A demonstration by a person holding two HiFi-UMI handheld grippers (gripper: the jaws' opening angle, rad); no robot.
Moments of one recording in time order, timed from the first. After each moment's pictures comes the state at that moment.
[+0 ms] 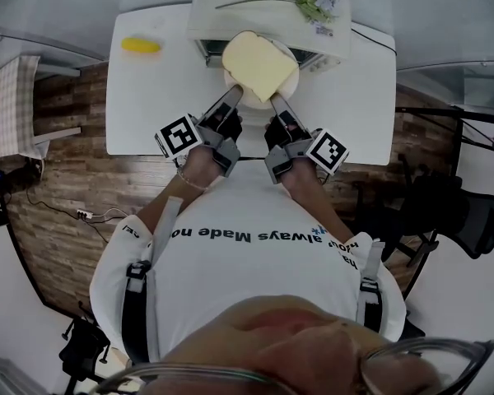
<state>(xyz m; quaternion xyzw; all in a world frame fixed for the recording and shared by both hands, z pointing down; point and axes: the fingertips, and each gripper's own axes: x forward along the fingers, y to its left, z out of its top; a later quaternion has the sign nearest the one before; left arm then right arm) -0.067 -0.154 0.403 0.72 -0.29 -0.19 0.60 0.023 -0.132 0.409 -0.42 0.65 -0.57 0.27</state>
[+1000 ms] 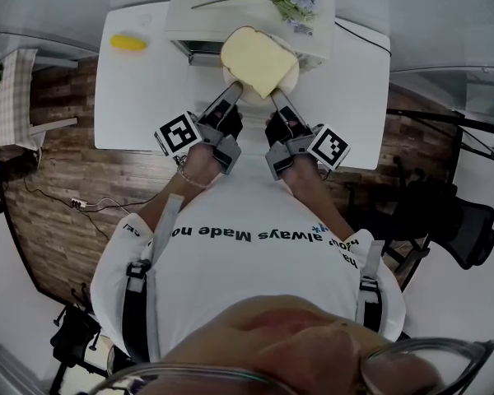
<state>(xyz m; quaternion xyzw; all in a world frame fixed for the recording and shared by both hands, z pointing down) 0.003 -0.172 0.404 0.70 -0.30 -0.21 0.61 0.093 -0.155 0.414 -0.40 0.66 -0.58 0.26</state>
